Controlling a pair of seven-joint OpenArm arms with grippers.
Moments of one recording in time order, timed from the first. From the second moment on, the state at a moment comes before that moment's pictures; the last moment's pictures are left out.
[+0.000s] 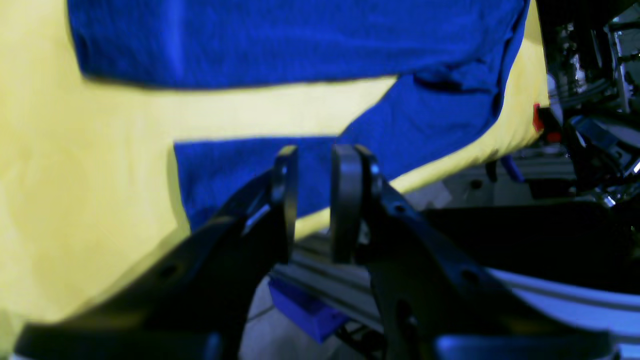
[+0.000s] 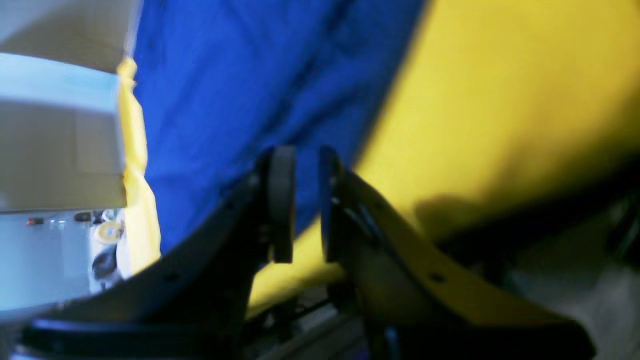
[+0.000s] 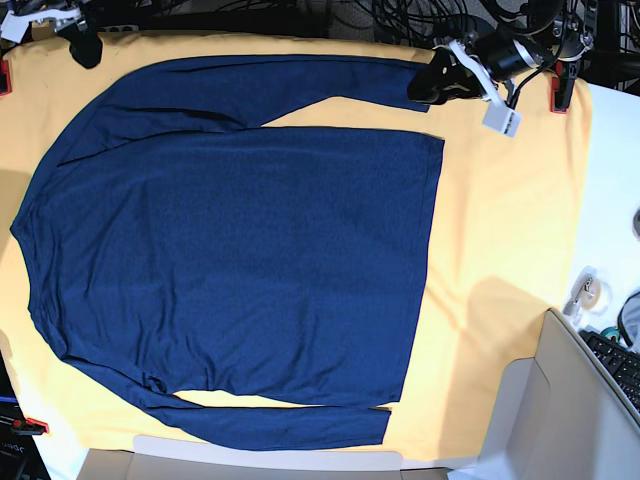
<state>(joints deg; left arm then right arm) 40.1 -25.0 -10.8 117.4 -62.6 -16.9 49.6 -57.1 5.6 41.7 109.3 83.3 16.7 -35.5</state>
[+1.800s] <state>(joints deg) 38.4 -25.3 -10.7 116.5 -62.4 -16.9 49.5 -38.2 -3.1 49.7 97.5 77.6 23.5 -50.4</state>
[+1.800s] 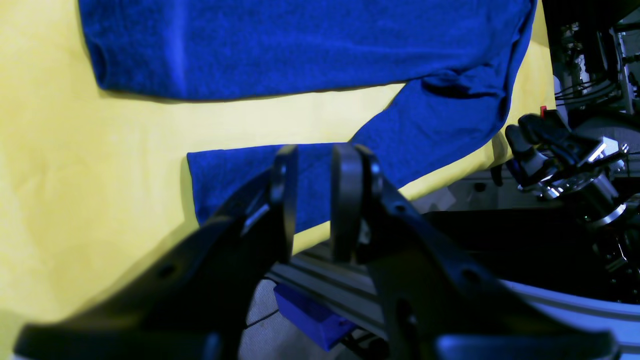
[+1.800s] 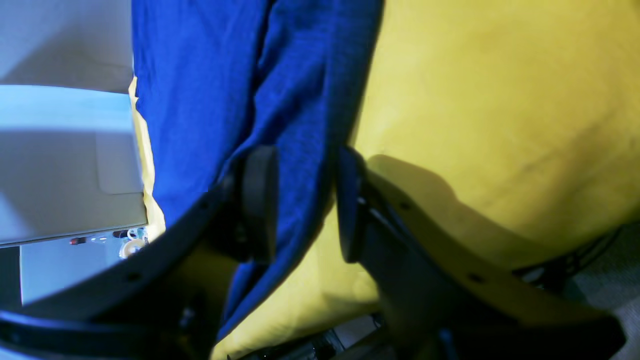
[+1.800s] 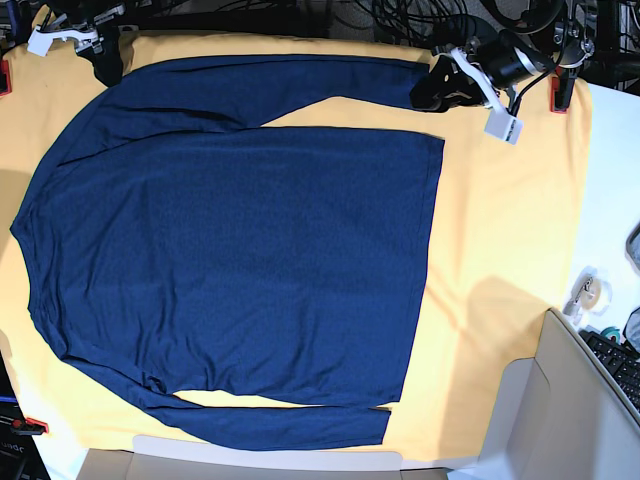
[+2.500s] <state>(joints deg) 38.4 -25.3 -10.7 115.3 -62.4 -16.9 49.5 -33.5 -3.2 49.7 90.1 80.6 21.0 -49.5</state>
